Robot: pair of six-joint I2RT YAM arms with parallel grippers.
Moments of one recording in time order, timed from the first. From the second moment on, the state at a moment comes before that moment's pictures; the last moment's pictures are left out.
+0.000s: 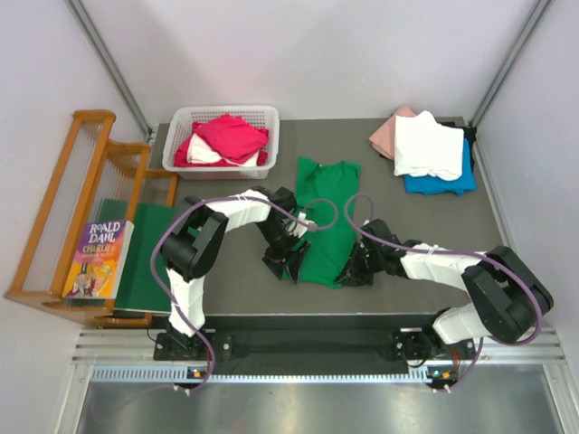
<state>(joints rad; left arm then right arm) -0.61 1.98 1.27 -0.96 0.63 0.08 0.61 1.40 0.51 -0.15 -0.34 1.02</state>
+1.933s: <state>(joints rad) -0.68 1.61 1.27 -1.19 0.57 0.41 0.62 0.93 0.45 -0.34 -0.38 1.02</state>
